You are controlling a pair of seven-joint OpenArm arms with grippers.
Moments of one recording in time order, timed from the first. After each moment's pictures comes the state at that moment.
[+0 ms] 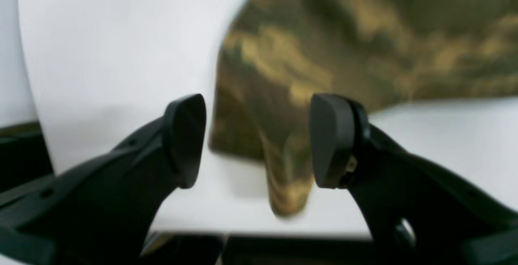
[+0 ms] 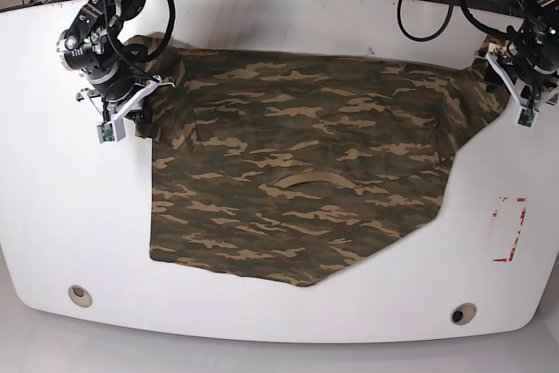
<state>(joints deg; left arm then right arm) 10.7 -14.3 -39.4 111.0 -16.7 -42.2 69.4 -7.6 -1.8 36.3 106.0 16.6 40.4 -60.6</state>
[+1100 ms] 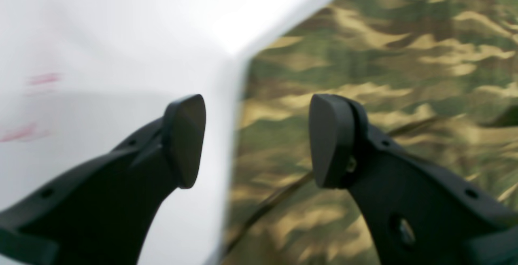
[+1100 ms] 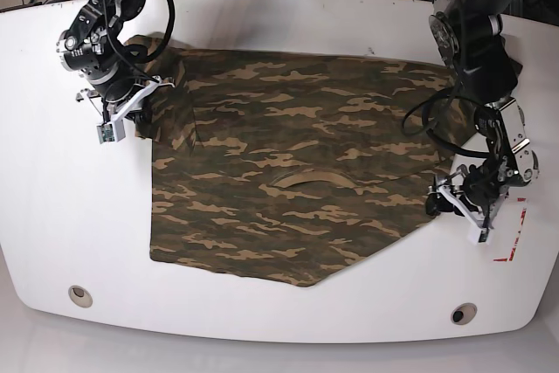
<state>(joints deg) -26.7 -12.1 -25.8 55.9 -8.1 -36.9 45.2 -7.4 -1.8 36.3 105.9 16.4 40.4 -60.6</state>
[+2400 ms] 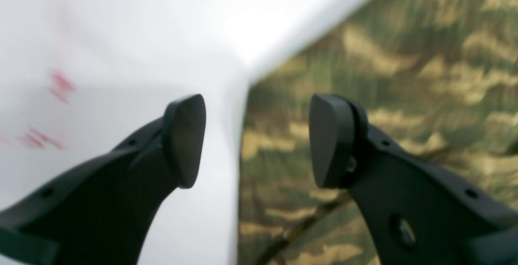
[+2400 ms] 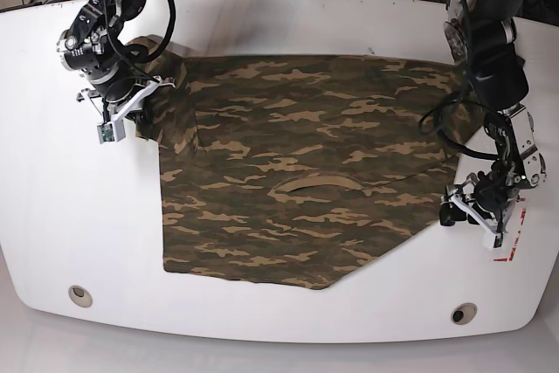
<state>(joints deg) -28.4 -16.3 -23.6 52.5 -8.6 -33.6 38.6 -7.4 -2.0 36.4 106.0 16.8 40.4 -60.6</state>
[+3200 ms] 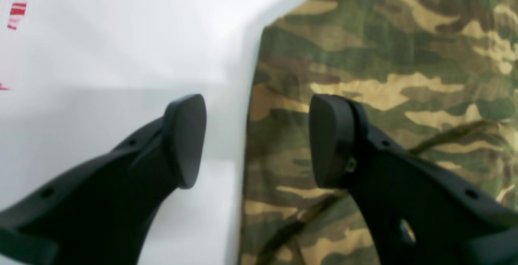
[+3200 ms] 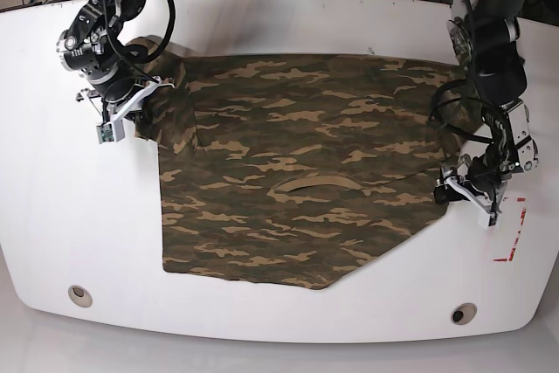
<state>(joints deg) -28.0 -17.0 -23.5 42.3 -8.6 -33.5 35.5 -7.4 -2.0 36.4 106.0 16.8 40.4 -60.6</state>
